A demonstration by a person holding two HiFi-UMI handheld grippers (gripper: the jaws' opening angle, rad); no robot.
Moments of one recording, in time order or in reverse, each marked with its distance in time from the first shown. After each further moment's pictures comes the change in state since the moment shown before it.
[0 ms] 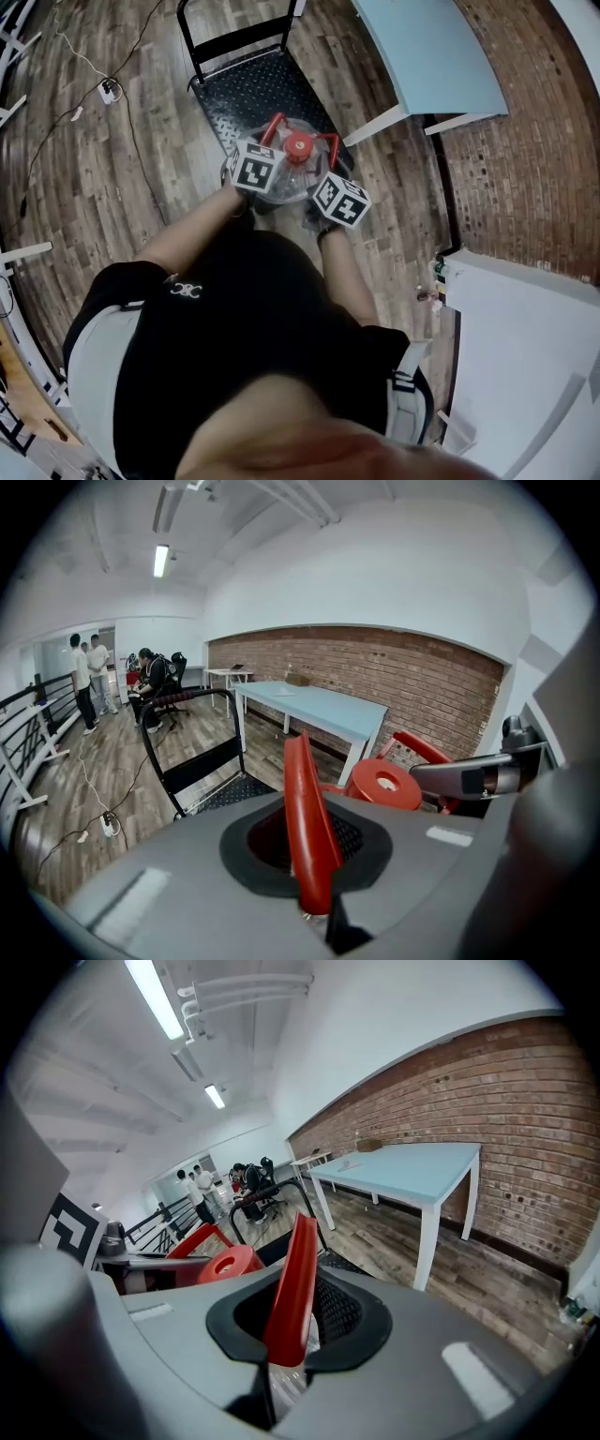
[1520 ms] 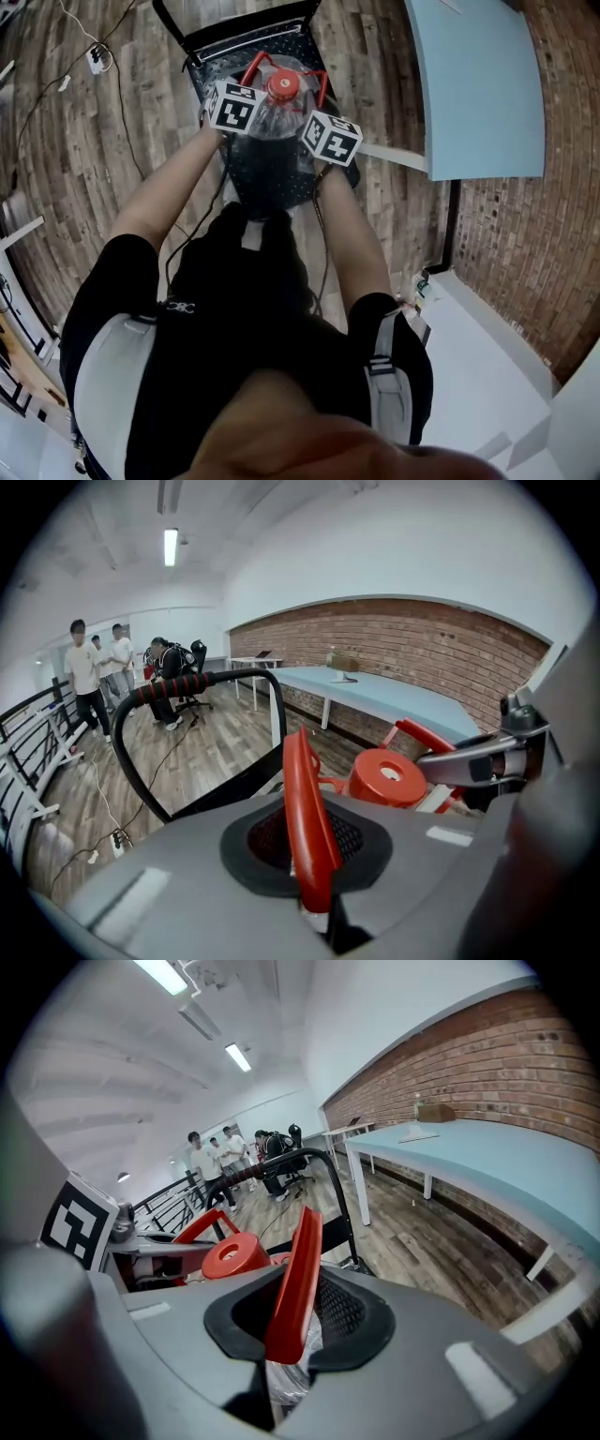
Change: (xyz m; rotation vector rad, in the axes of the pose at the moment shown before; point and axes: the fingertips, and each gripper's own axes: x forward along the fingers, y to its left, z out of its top) left arm 0.250 0.222 0.089 -0.036 0.075 0.144; right arm 0.347 0.029 0.095 -0.164 0.194 0.160
